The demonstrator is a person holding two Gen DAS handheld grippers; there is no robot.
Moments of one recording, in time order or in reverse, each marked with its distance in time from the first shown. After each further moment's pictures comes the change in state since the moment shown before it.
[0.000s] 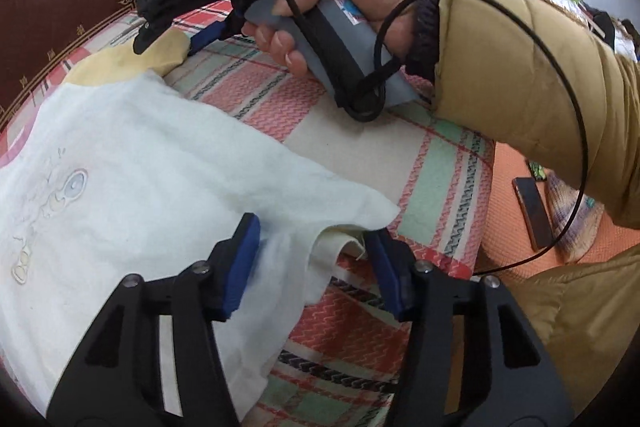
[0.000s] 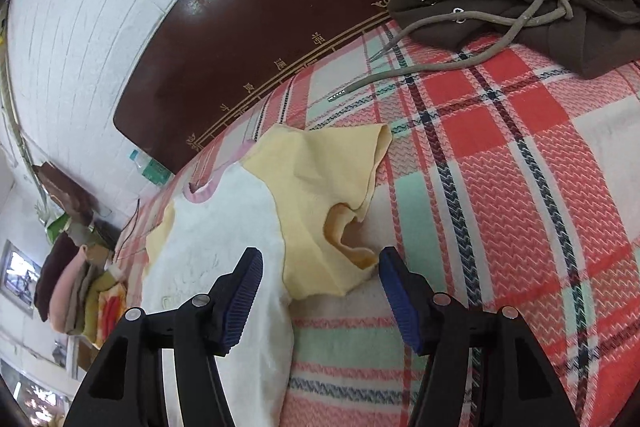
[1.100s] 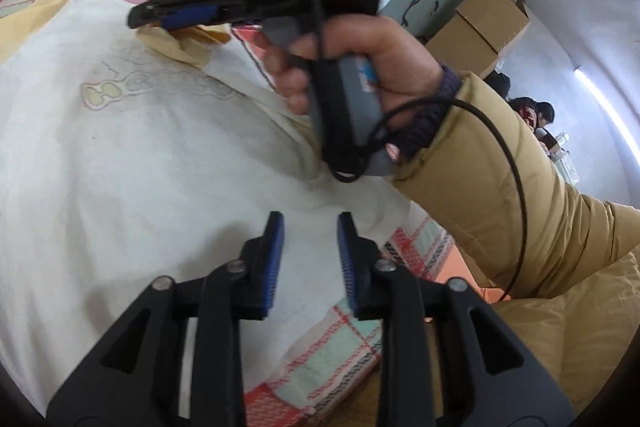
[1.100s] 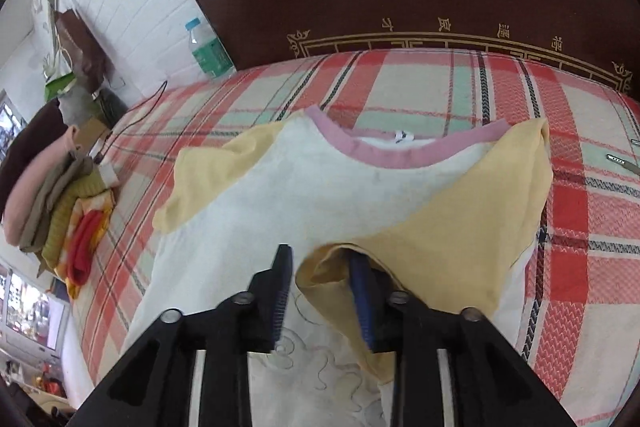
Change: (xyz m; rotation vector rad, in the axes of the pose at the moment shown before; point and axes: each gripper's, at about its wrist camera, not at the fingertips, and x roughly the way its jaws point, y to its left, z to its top) left arm -0.073 0.105 -0.084 -0.595 -0.212 -0.169; right arm 0.121 0.196 -0.018 -0.447 0.227 -0.021
